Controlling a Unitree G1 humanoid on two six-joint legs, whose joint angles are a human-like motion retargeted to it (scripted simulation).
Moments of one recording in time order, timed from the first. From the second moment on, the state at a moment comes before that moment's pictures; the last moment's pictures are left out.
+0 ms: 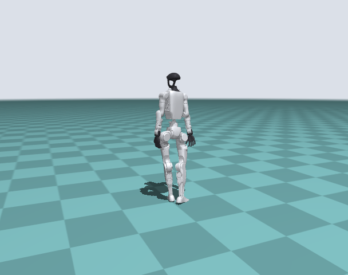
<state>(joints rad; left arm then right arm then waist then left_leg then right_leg) -0.10 0.09 0.26 1.54 0.26 0.01 -0.17 0.14 -0.12 0.09 1.57 -0.37 0.09 0.26 0.11 -0.09 -0.11 -0.03 -0.28 -0.49 -0.09 0.17 0.00 0.23 -0.09 -1.26 0.04 -0.12 0.19</state>
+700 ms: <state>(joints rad) -0.08 0.10 0.27 1.54 0.25 0.06 -0.19 0.04 -0.08 0.14 1.44 -0.35 0.07 0.30 0.11 -0.09 -0.08 -0.04 -0.23 -0.38 -0.09 0.08 0.07 0.18 -0.13 -1.06 0.07 -0.08 0.16</state>
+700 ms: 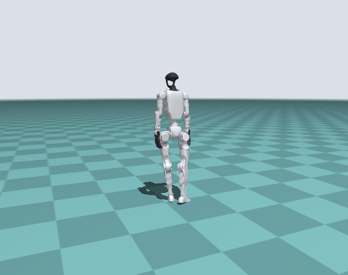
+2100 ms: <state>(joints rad) 0.07 0.09 0.24 1.62 0.35 0.12 -0.19 0.00 -0.10 0.18 1.56 -0.44 0.14 0.26 -0.42 0.03 -0.19 -0.02 -0.08 0.04 -0.06 -0.06 0.05 -0.09 -0.08 -0.62 0.02 0.09 0.01</state>
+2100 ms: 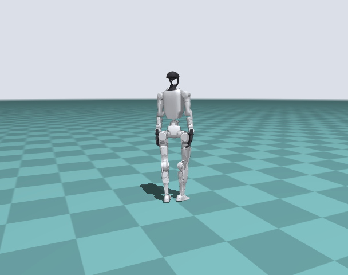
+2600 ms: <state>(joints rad) 0.08 0.10 0.24 1.62 0.35 0.12 -0.21 -0.03 -0.09 0.18 1.54 -0.44 0.15 0.26 -0.45 0.06 -0.20 -0.01 -0.02 0.29 -0.07 -0.12 0.01 -0.20 -0.04 -0.39 0.06 0.12 0.00</state>
